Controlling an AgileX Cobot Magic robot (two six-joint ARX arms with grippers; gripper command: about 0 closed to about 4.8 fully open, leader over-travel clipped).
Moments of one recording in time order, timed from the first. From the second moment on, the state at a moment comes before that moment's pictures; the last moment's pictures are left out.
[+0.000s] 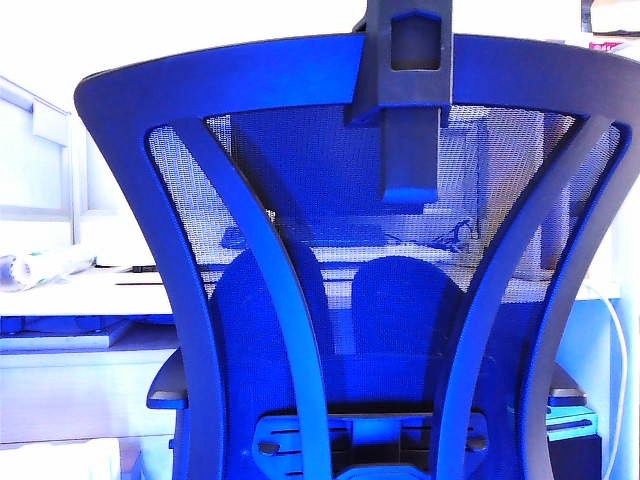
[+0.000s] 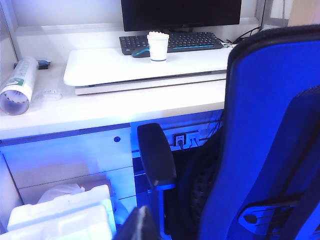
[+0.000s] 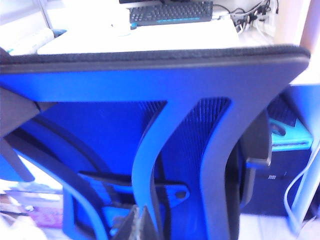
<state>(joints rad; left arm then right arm) -0.04 0.00 0.01 0.00 0.14 0.01 0.60 0.01 0.31 -0.42 0.31 0.14</state>
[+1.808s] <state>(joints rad) -0.04 0.00 0.01 -0.16 0.00 0.10 0.08 0.09 0.05 -0.30 0.00 0.11</state>
